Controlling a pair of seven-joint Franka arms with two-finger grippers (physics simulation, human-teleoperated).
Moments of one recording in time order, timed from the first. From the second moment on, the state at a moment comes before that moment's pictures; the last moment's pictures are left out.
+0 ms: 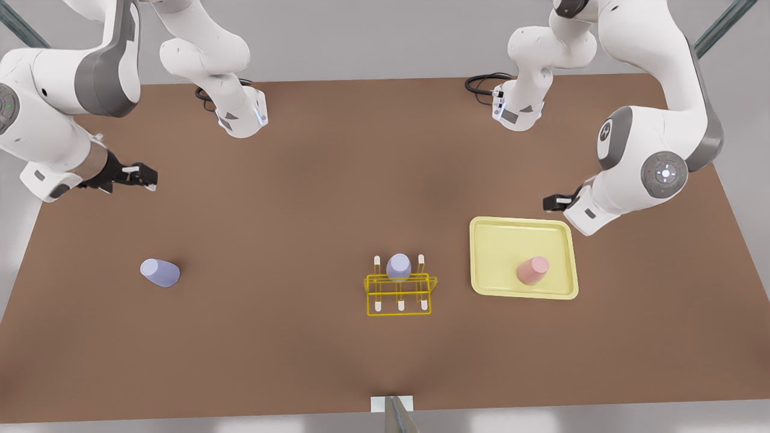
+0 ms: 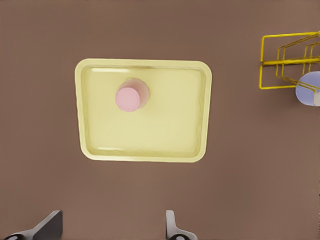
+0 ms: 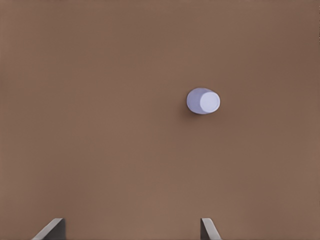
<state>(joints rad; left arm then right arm) -0.16 0.23 0.00 -1.47 -0.01 1.46 -0.10 0.07 0.01 -0.08 -1.54 -0.07 1.42 -0.07</state>
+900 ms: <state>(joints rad) -0.14 0.48 0.05 -1.96 -0.06 2.38 -0.04 -0.18 0.57 -0.09 -1.66 0.10 2.11 -0.36</state>
